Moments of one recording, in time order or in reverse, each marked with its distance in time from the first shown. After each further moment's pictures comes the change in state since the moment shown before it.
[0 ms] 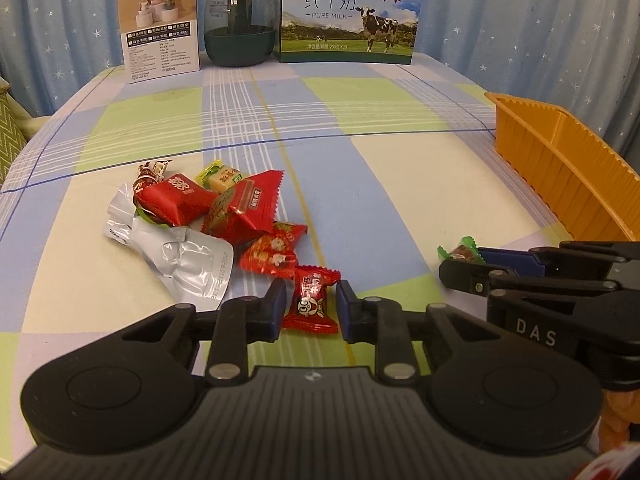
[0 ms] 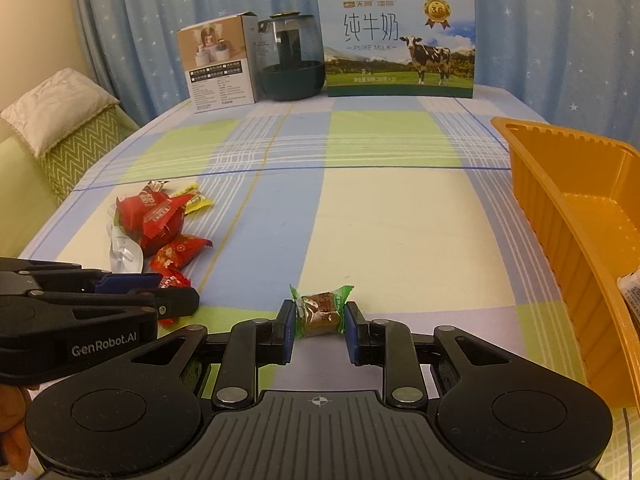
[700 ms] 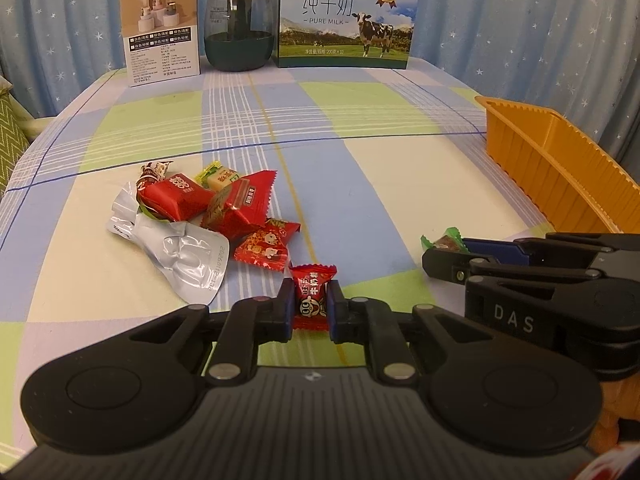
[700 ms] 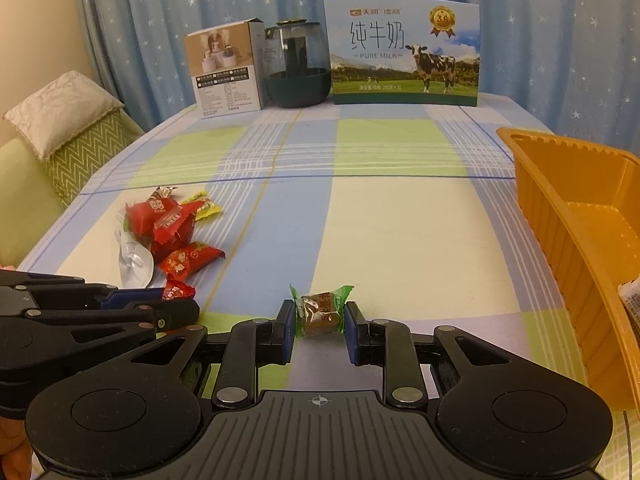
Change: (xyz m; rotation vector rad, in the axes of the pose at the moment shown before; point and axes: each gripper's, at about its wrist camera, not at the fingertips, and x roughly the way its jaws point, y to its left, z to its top) left arm -0.014 -0.004 -0.004 -0.010 -0.012 -0.007; right arm -0.008 0.005 0.003 -0.006 -0.024 0.007
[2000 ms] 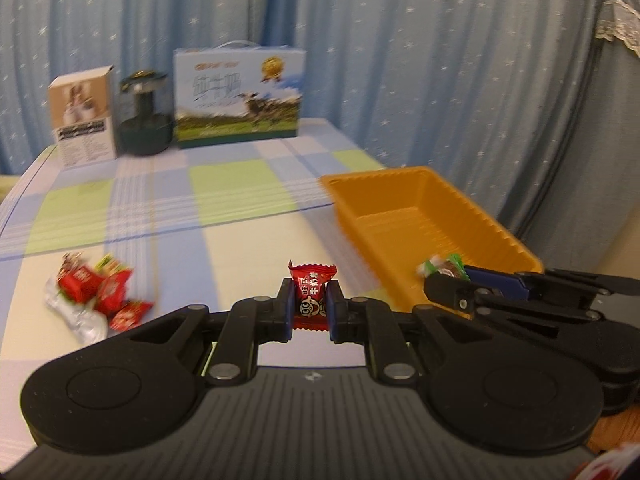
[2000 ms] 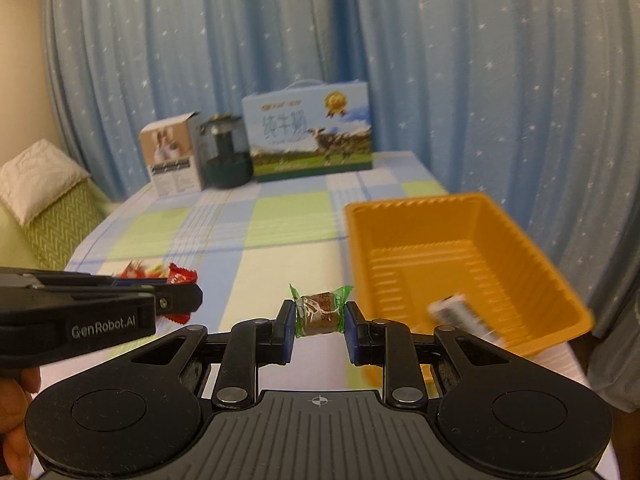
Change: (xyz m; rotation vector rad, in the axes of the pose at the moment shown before) left arm -0.092 -0.131 0.045 0.069 -0.132 -0.158; right arm -0.167 -0.075 0.007 0.113 -0.174 -0.126
